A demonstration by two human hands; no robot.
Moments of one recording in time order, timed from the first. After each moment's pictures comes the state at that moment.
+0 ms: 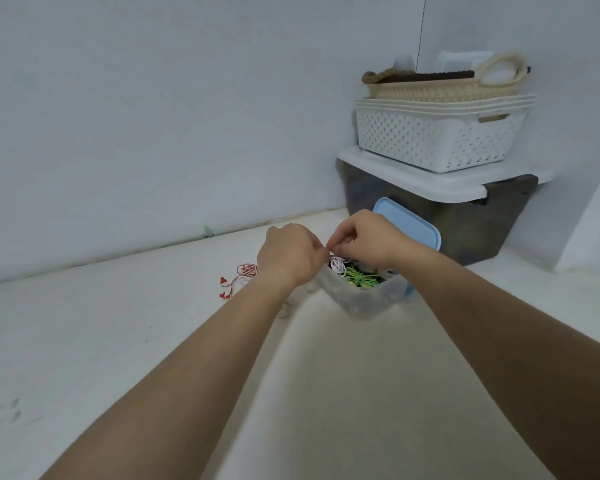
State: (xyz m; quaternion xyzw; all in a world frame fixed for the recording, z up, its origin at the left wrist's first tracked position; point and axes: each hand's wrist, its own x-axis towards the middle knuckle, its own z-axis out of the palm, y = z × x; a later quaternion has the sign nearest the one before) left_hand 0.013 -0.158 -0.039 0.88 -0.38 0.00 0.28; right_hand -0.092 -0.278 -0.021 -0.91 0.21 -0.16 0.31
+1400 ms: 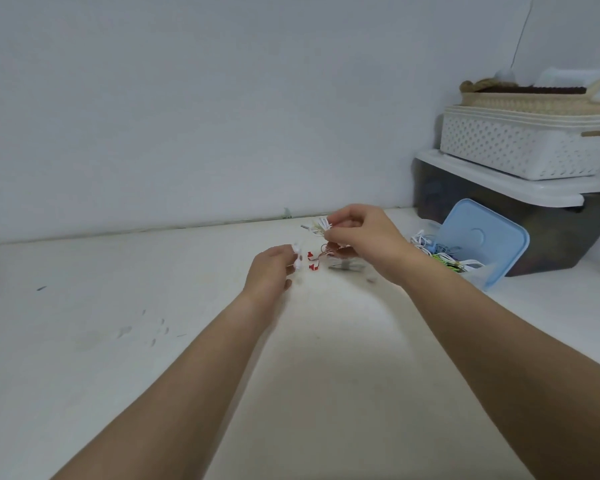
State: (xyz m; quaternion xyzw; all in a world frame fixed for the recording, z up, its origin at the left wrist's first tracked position) left_hand 0.035 0.032 -0.067 0.68 -0.13 -0.20 0.69; right_hand -0.042 -0.120 -0.016 -0.76 0.14 -0.22 0.60
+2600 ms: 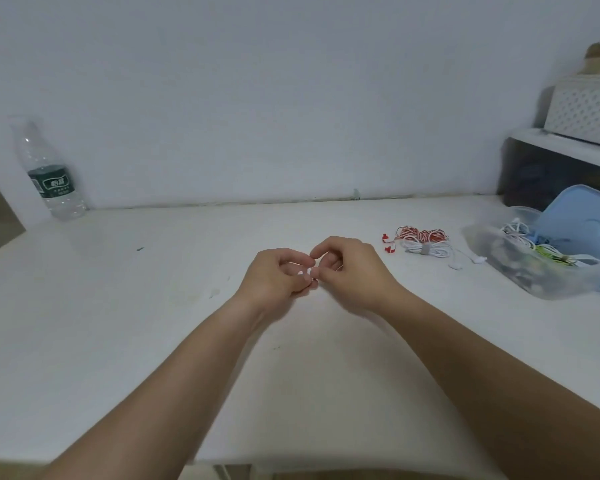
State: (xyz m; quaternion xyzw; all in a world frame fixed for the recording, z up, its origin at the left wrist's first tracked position) left_hand 0.059 0.156 -0.088 0.73 -0.19 -0.17 0.63; right_hand 0.005 -0.002 -0.087 -0.88 0.04 -0.17 0.44
